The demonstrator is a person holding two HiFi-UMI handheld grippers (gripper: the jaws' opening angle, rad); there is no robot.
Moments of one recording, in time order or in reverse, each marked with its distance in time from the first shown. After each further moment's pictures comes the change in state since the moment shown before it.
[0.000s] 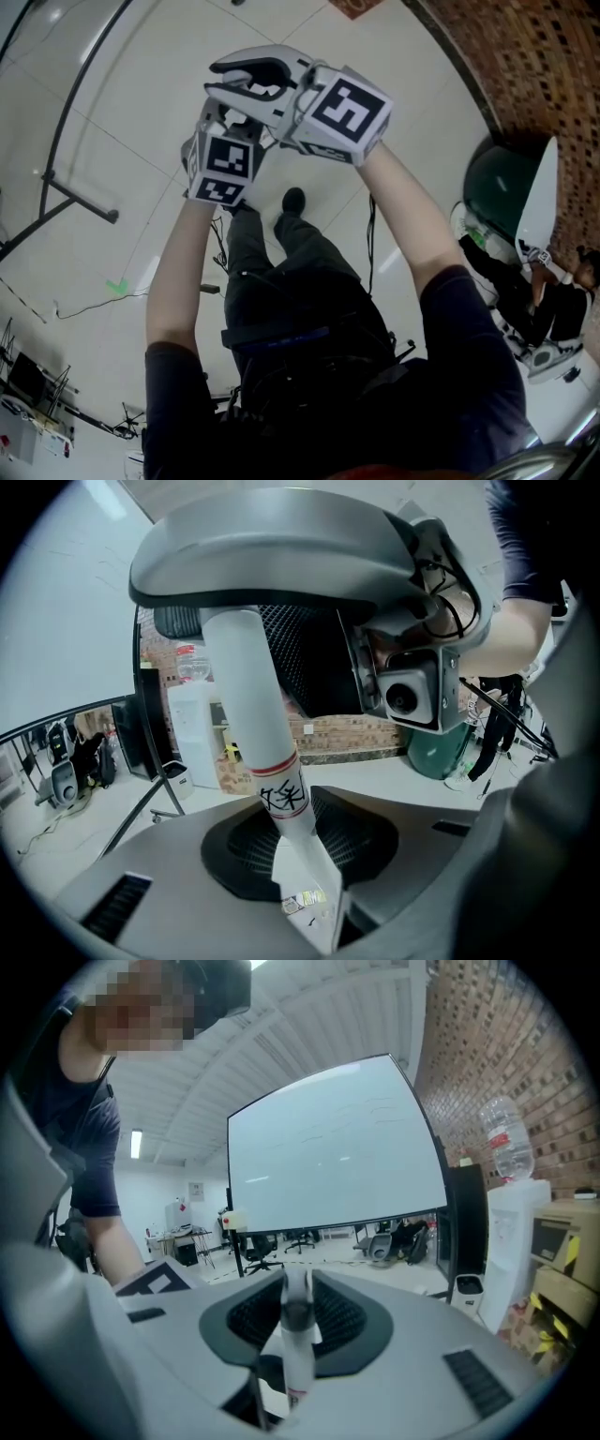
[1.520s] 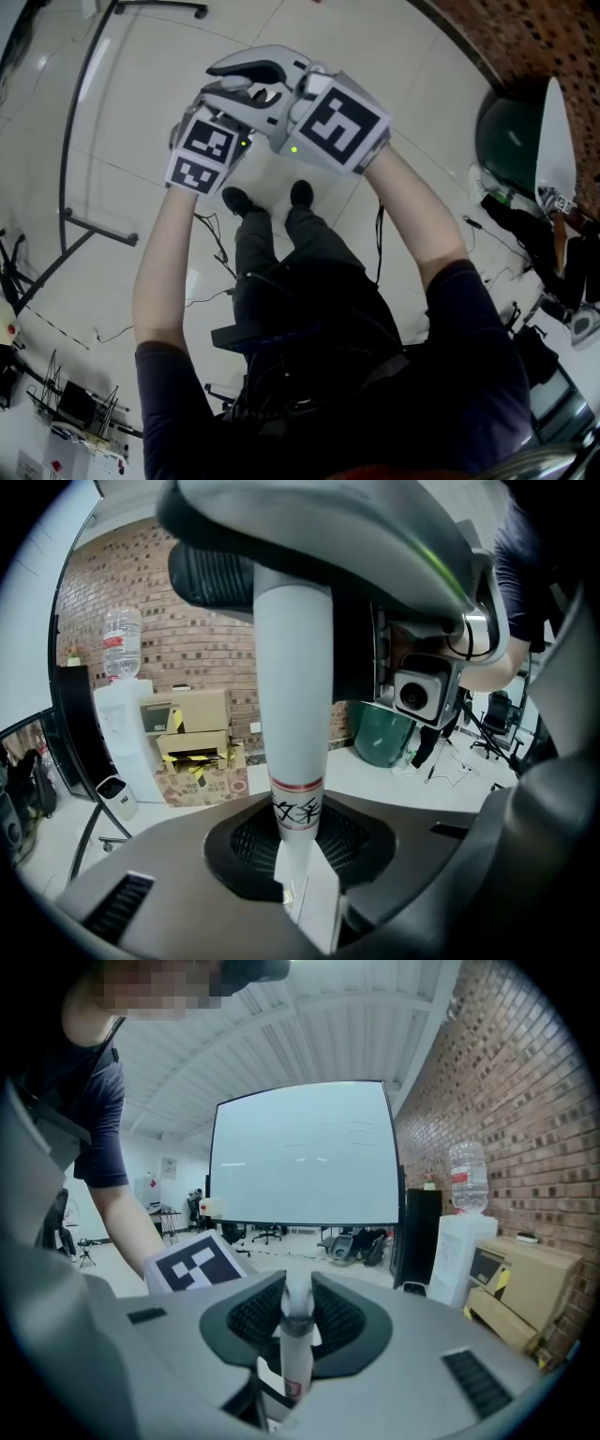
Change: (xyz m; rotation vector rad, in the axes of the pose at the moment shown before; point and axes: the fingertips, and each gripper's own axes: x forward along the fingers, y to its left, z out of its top) left arm 0.043 -0.092 0.054 0.126 0.085 -0.320; right arm -0.116 -0.016 0.011 -0.097 0.019 -0.232
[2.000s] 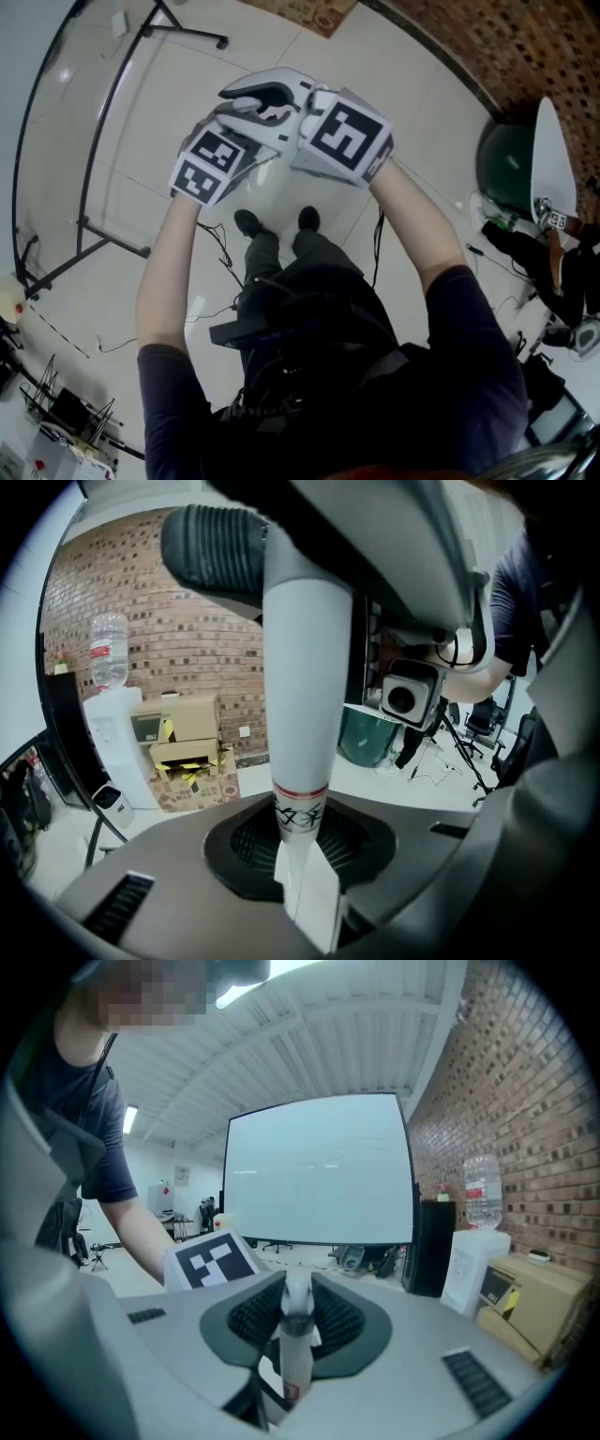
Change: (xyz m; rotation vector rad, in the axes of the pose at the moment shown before) left arm -0.059 -0.026 0.049 0.027 0.028 -0.067; right arm -0.024 0.033 0.073 -0.024 -0.046 0.074
